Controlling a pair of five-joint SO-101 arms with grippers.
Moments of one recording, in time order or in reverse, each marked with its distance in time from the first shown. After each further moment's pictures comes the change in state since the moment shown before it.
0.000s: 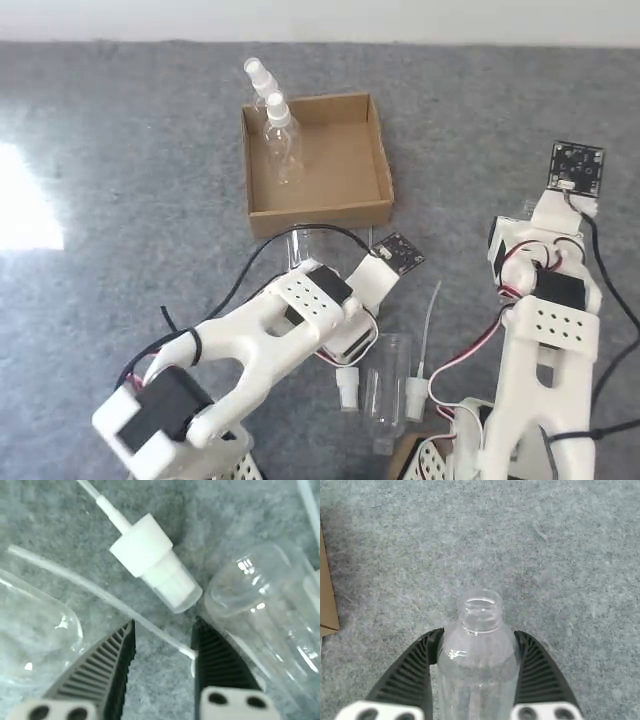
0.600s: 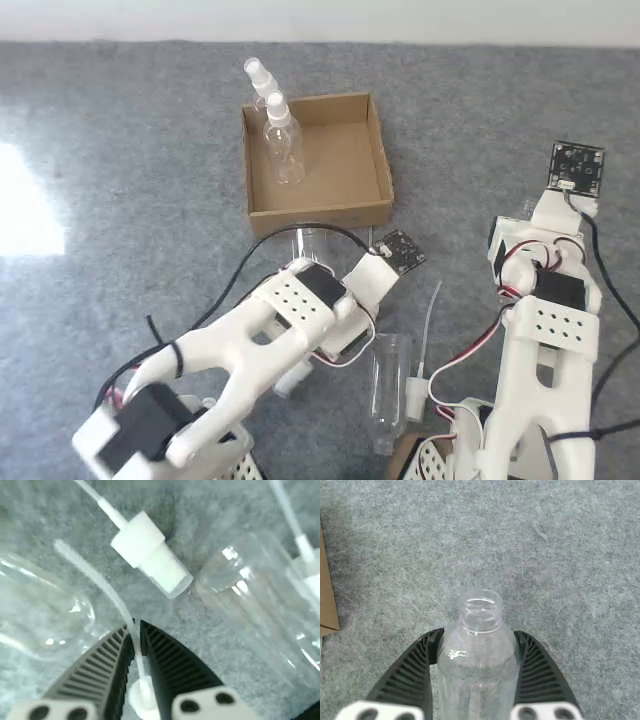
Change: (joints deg) left arm -0.1 -6.8 0.1 4.1 -2.6; right arm 0.0 0.0 0.0 0.0 0.0
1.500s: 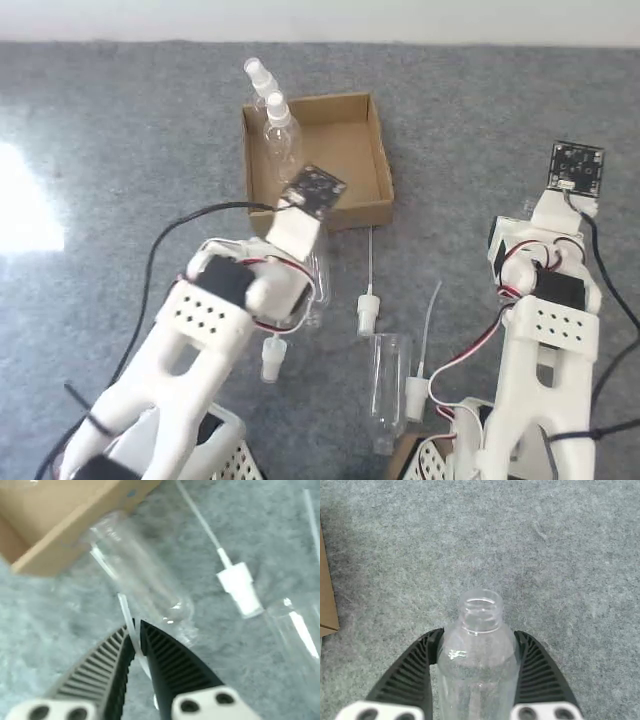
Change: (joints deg) left arm -18.3 -24.4 3.4 2.8 -0.3; right arm 0.0 0.0 0.0 0.0 0.0
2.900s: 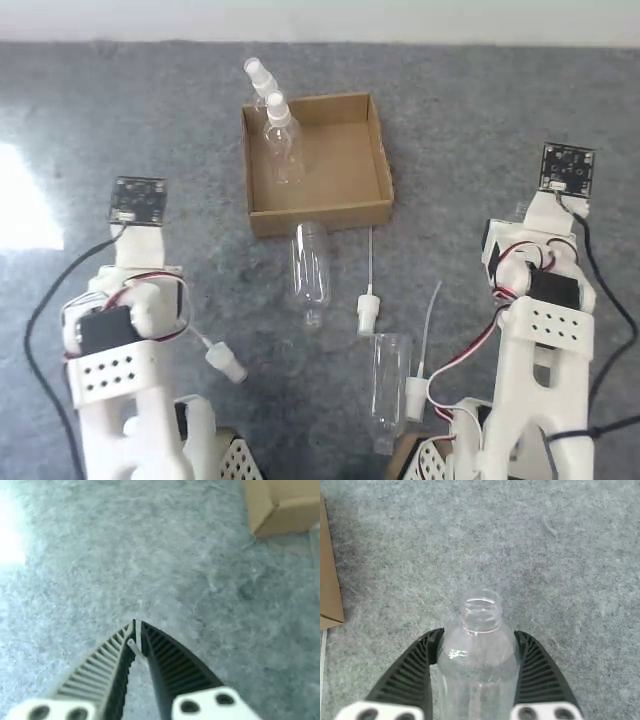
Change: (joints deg) left arm -41.9 -21.4 13.3 -0.5 -10.5; right arm -1.4 0.0 1.1 0.0 0.0
